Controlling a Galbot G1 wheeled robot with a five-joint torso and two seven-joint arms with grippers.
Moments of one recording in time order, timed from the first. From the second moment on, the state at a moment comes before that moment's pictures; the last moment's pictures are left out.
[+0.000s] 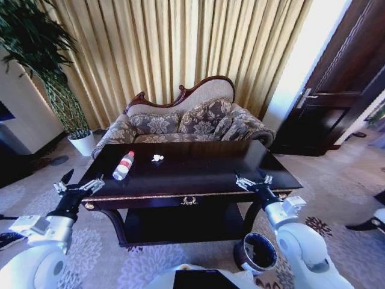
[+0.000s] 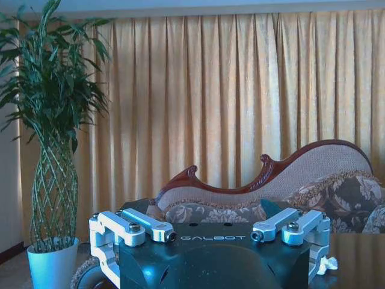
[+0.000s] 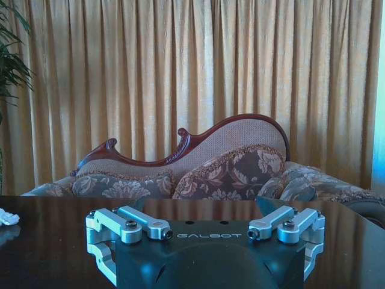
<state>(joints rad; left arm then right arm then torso) 1.74 -1.24 -1.06 -2.42 -0.56 0.25 0.01 -1.59 1.21 0.73 2.34 0.43 -0.30 -0.01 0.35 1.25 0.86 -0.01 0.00</state>
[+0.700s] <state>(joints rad) 1.33 -0.87 -0.90 -2.02 -0.74 0.33 -0.12 -1.60 1.21 0.73 2.29 0.43 -0.29 -0.01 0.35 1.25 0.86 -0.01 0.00</state>
